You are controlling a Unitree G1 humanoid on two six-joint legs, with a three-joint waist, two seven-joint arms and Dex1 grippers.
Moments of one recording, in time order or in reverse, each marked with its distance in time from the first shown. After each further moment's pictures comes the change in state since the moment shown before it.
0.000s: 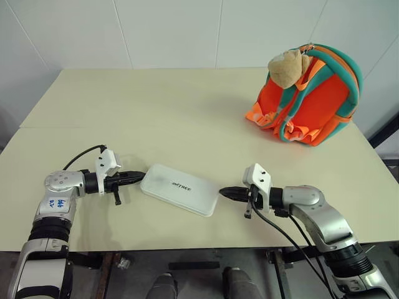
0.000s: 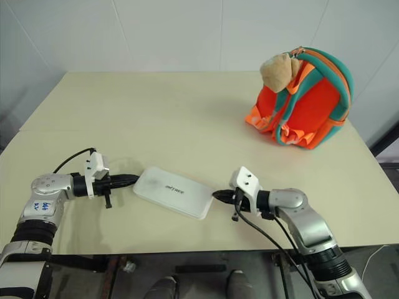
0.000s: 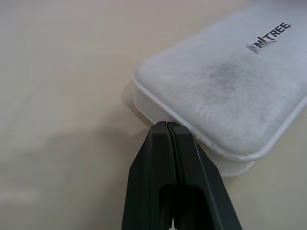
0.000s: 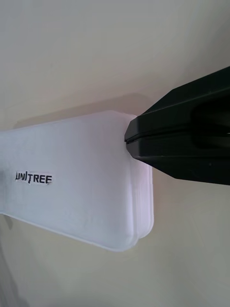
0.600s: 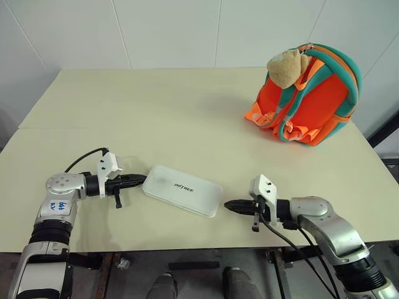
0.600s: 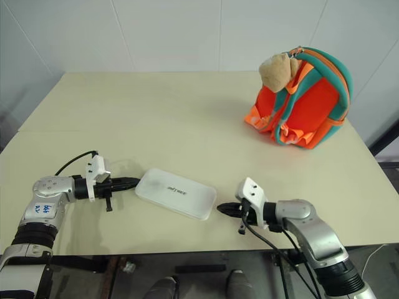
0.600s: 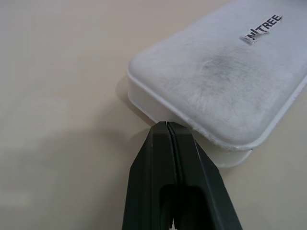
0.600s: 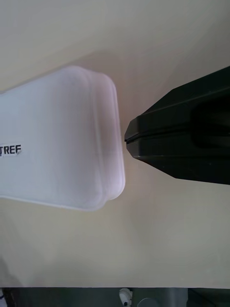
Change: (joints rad) left arm 0.017 0.000 0.000 -0.018 0.000 0.000 -0.006; right arm 0.108 -0.014 0.009 -0.084 0.045 0.068 0.017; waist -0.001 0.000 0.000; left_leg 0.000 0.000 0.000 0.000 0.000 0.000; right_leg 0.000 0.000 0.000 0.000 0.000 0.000
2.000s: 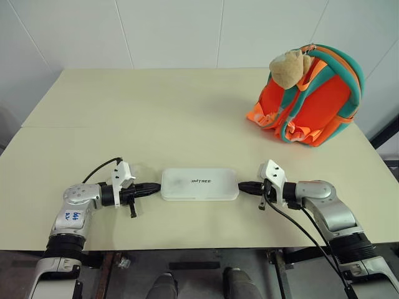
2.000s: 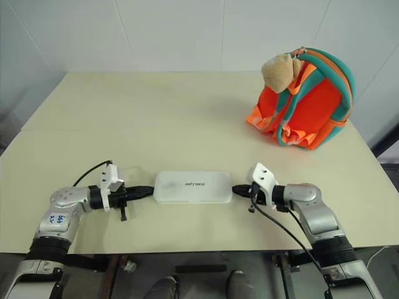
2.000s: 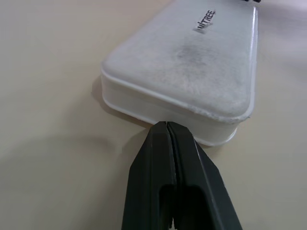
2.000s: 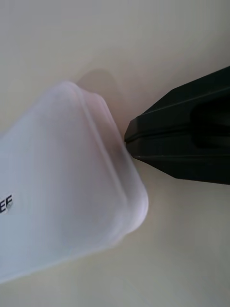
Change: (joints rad) left arm 0.142 -0.106 0.002 -0.248 -0.041 0.165 0.044; right arm -0.176 -0.017 -0.056 0.402 -0.123 -0.283 0.049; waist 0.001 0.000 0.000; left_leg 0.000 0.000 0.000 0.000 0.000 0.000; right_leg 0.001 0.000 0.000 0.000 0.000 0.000
